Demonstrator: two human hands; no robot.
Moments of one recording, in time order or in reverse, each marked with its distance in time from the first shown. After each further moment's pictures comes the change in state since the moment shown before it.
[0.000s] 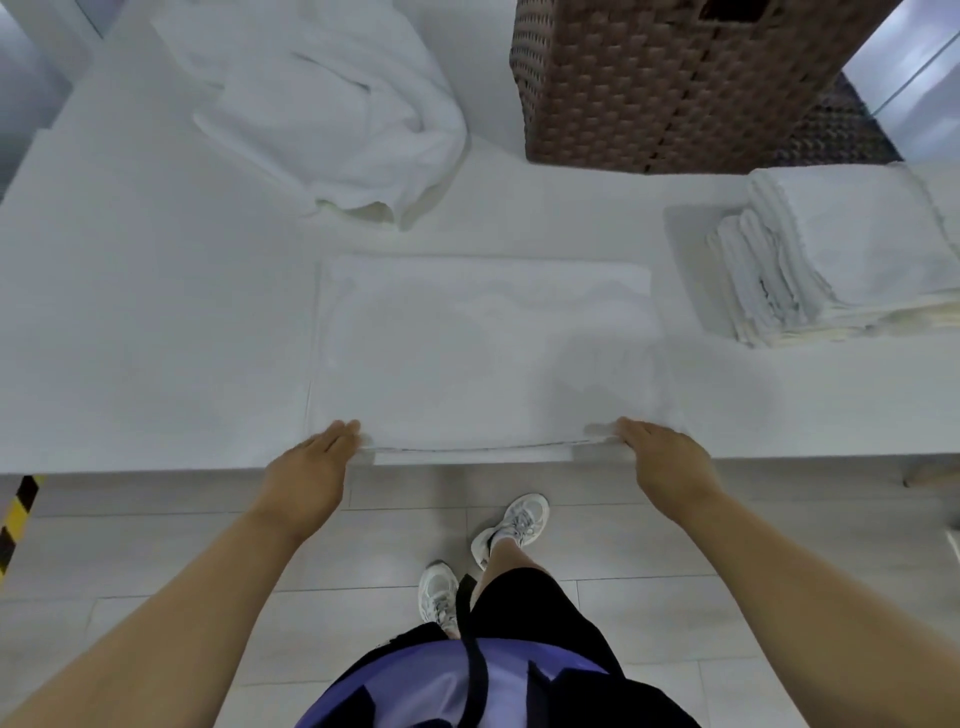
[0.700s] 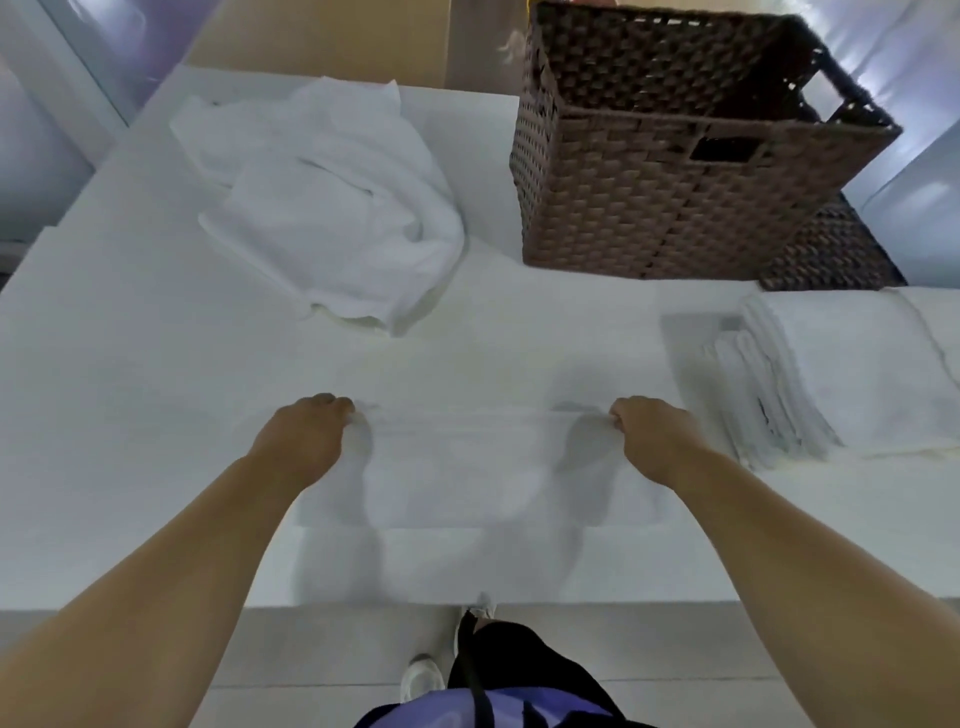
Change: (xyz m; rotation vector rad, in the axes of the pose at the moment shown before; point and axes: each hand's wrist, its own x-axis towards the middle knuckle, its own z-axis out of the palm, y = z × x) left_hand 0.162 0.004 -0.096 0.110 -0.068 -0.113; right_hand 0.151 0.000 -0.112 -0.093 -0.047 0.063
